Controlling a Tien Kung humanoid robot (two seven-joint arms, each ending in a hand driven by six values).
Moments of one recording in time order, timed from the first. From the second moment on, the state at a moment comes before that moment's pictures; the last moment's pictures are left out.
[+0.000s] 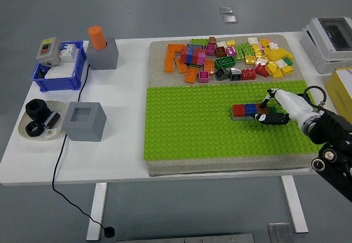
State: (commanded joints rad) left arm 0.02 0.12 -1.51 -0.18 1.19 -0.04 0.03; right arm 0.36 -0.42 0.91 1.36 -1.83 -0.01 -0.35
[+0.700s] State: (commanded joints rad) left arm 0.01 0.12 -1.51 -0.18 1.19 -0.04 0.03; right arm 0.36 -0.42 0.93 1.38 -1.84 -0.02 -0.34
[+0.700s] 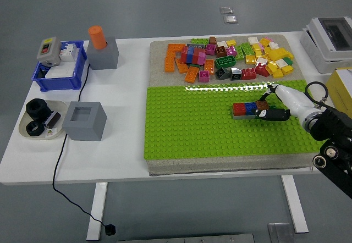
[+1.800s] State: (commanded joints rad) left arm 0.01 0.12 -1.51 -0.18 1.19 -0.04 0.03; right arm 0.35 -0.42 0.91 1.36 -1.85 -0.02 -0.34
